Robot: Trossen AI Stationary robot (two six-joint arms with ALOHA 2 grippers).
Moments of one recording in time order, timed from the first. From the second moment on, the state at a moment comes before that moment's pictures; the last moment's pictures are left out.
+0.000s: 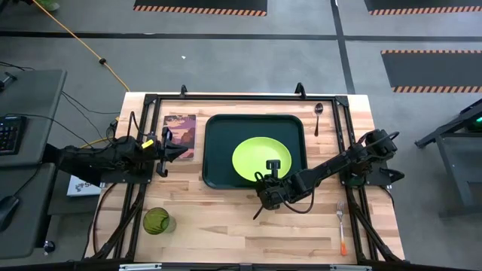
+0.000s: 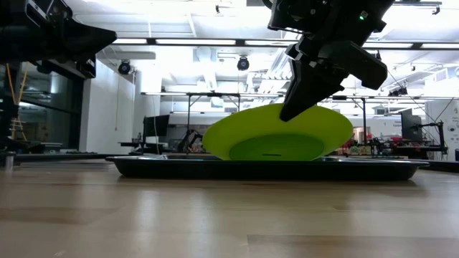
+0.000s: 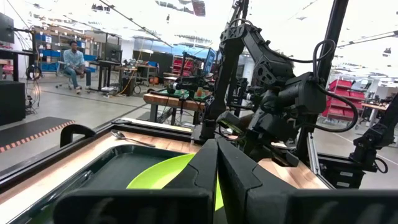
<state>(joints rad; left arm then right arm) -0.01 0.01 0.01 0.18 -0.10 -0.13 0.39 1.77 1.16 -0.53 0.54 0.16</state>
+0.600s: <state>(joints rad) -0.01 0.01 0.01 0.18 -0.10 -0.13 0.39 1.74 1.19 -0.54 0.52 0.14</state>
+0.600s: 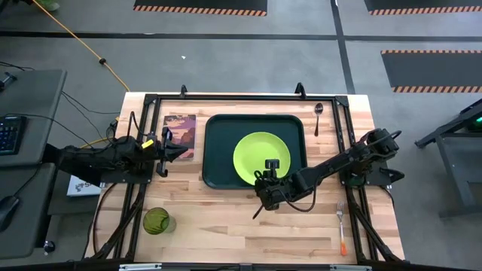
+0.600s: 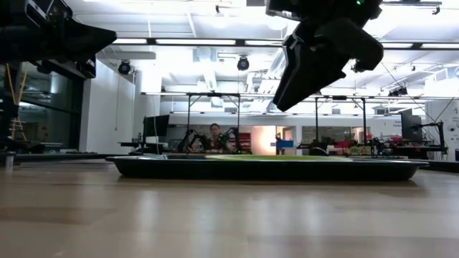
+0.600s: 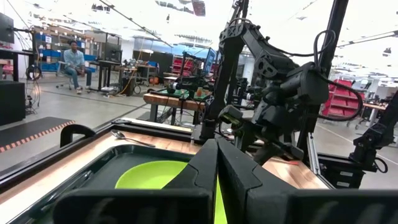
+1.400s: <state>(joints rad) -0.01 0.01 0.01 0.18 -0.10 -0.13 0.45 1.30 0.70 -0.59 0.44 0.66</state>
